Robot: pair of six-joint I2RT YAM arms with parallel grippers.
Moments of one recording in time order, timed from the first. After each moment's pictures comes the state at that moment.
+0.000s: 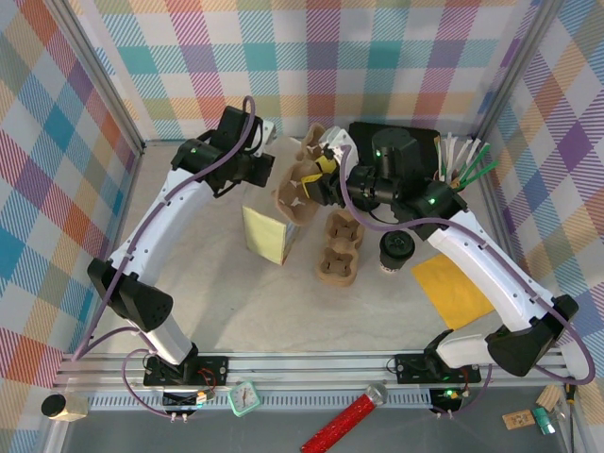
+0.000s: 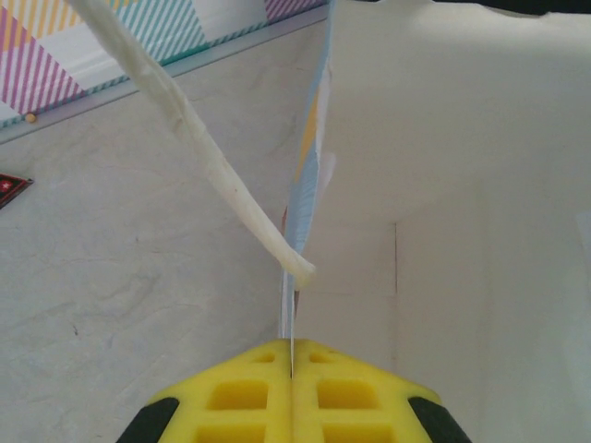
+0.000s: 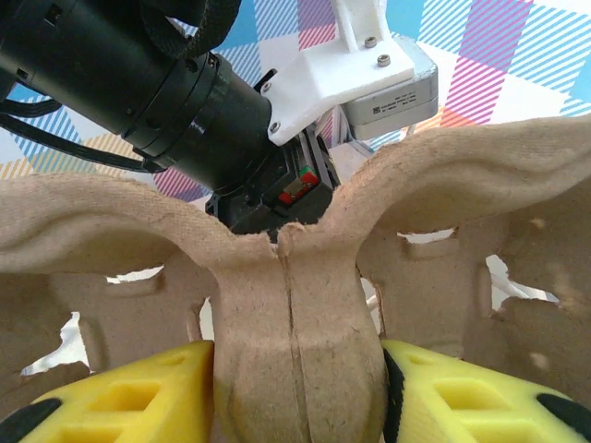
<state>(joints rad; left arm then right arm) -0.49 1.66 1.90 -1.05 -0.13 -0.05 0.68 1.34 1.53 -0.50 -0.37 -0.11</state>
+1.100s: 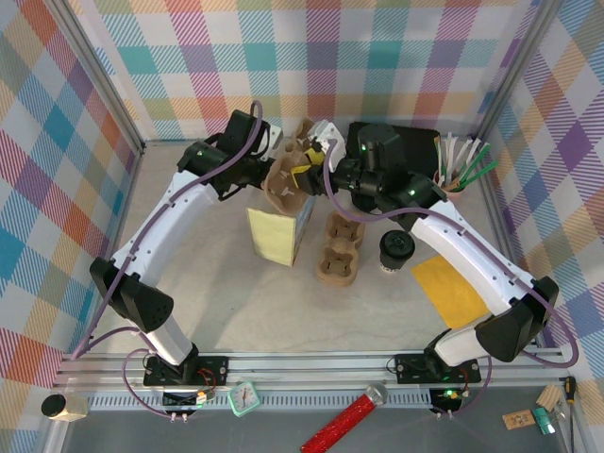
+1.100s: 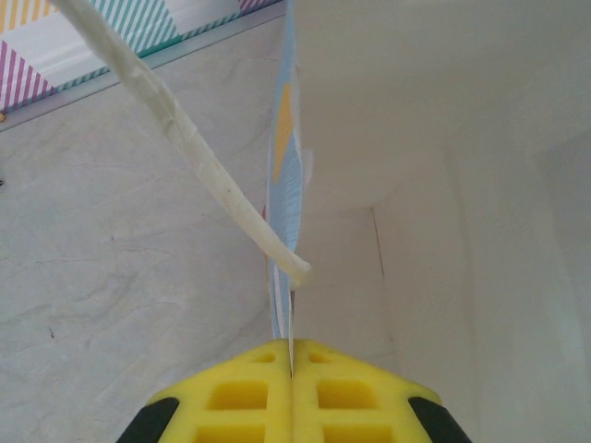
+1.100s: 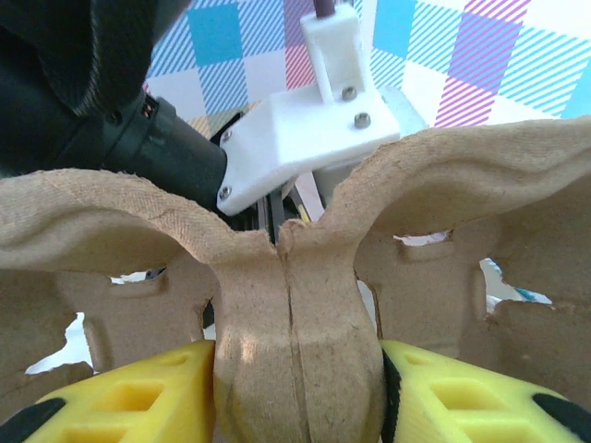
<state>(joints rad) -0.54 1.66 1.89 -1.05 -0.12 -0.06 0.68 1.44 1.54 -0.37 -0.36 -0.11</state>
